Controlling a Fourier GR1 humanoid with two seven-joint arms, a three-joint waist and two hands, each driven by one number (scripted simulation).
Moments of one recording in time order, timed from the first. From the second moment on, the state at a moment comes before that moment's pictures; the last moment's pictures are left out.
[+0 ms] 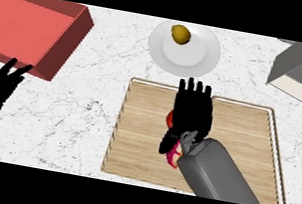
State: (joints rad) left arm 0.02 0.50 -0.04 -1.44 0.32 0.10 0.01; right arm -0.51 -0.03 0.51 -1.42 1.09 0.54 0.87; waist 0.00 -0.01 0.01
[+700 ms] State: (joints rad) left arm 0.01 0.45 0.00 -1.43 0.26 0.08 0.03; right arm -0.51 -0.03 0.46 -1.32 1.12 0.47 0.77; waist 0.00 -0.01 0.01
